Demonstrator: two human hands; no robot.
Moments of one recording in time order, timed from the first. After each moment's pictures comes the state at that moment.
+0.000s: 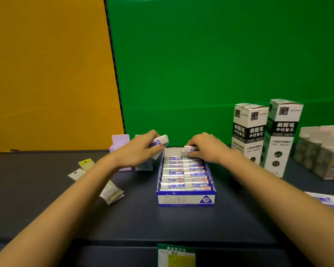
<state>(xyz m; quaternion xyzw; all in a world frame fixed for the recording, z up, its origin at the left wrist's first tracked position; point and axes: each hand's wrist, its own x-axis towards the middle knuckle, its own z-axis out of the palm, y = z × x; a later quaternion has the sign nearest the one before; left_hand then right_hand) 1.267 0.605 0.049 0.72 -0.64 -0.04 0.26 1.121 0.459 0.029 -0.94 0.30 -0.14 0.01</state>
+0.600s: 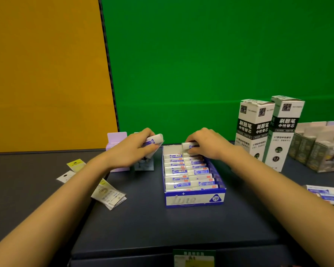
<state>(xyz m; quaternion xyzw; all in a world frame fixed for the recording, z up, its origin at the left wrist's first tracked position) 1.303 0.605 0.041 0.67 -0.68 -0.06 0.29 1.132 0.459 0.029 -0.94 0.32 -0.13 -0.04</state>
